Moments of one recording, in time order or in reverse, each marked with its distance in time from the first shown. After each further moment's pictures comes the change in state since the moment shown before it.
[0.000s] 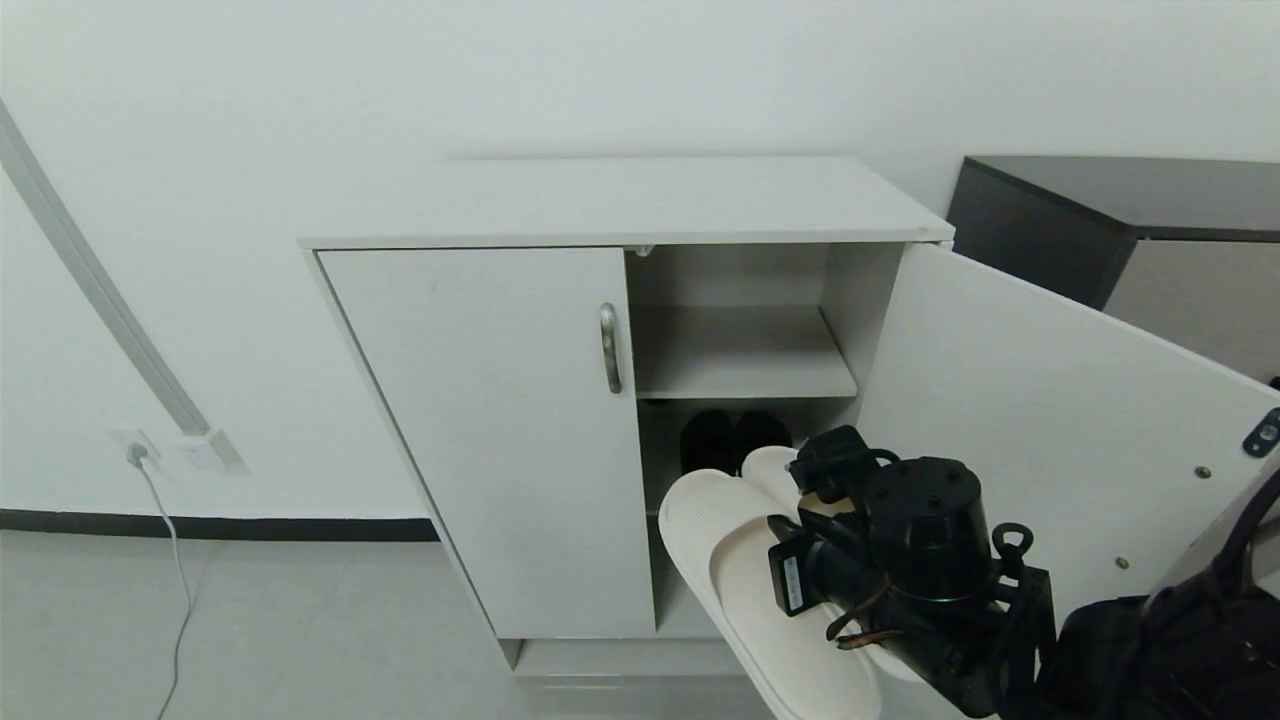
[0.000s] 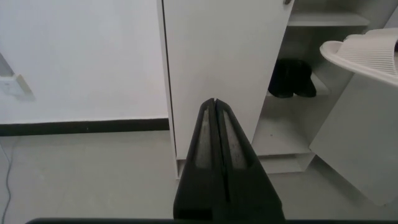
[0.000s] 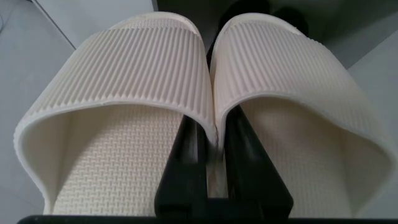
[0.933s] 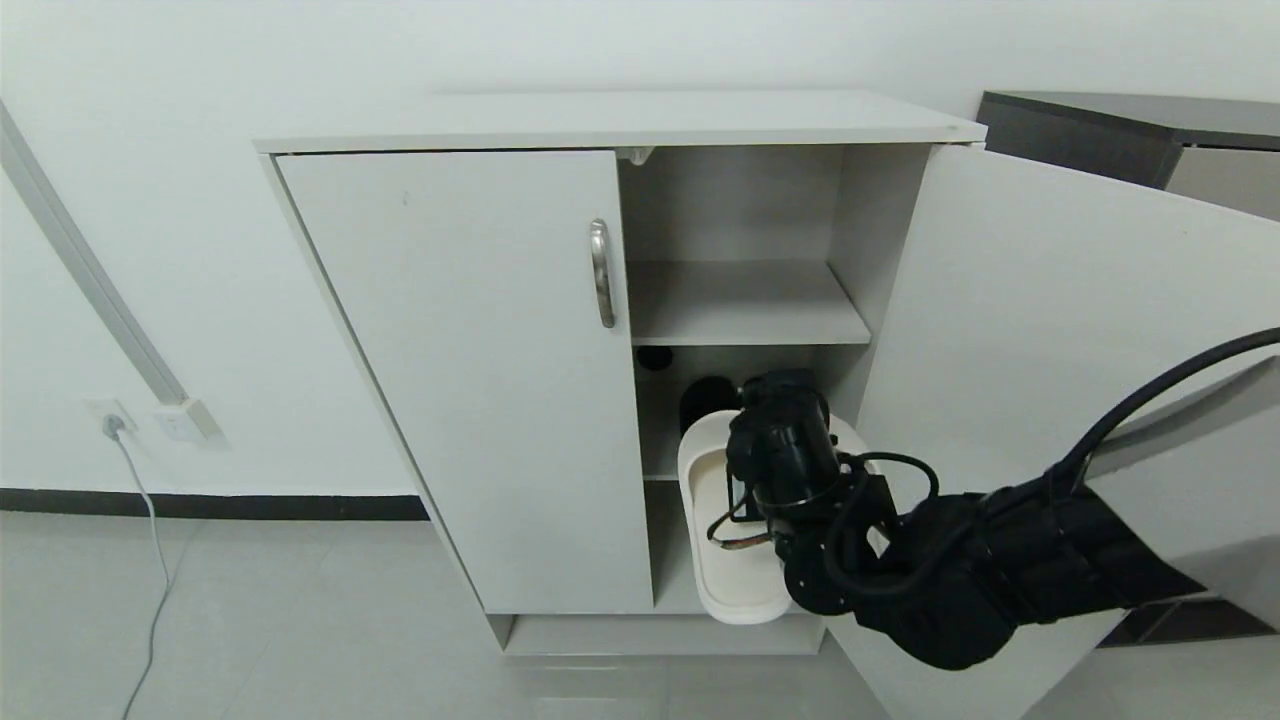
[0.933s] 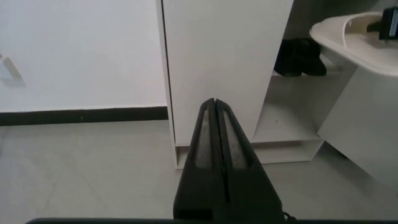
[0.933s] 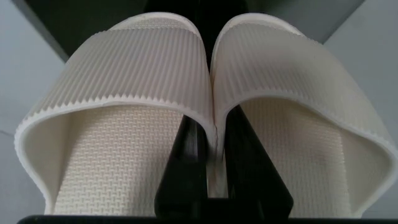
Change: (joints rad) left arm -0.001 0.000 0.000 0.000 -0.002 0.004; right arm 0.015 0.167 -0.493 0.419 -0.410 0.181
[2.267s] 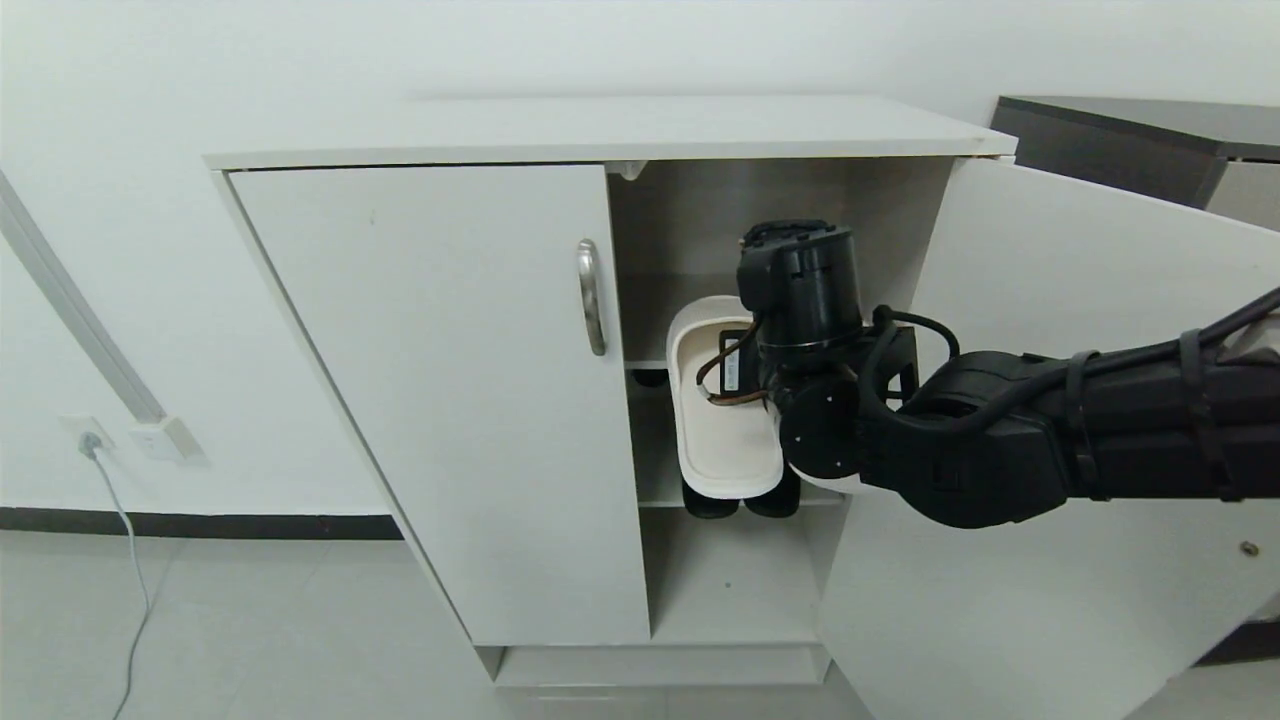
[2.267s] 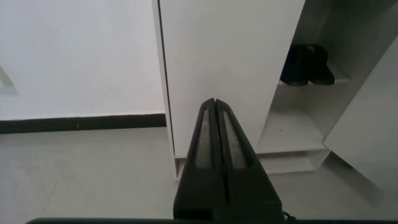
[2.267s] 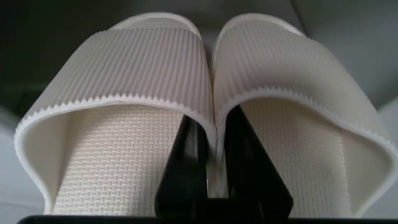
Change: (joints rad) left arm 0.000 0.000 0.000 0.002 -0.001 0.000; right arm -0.006 -0.066 -0.332 0.203 -0.027 -0.092
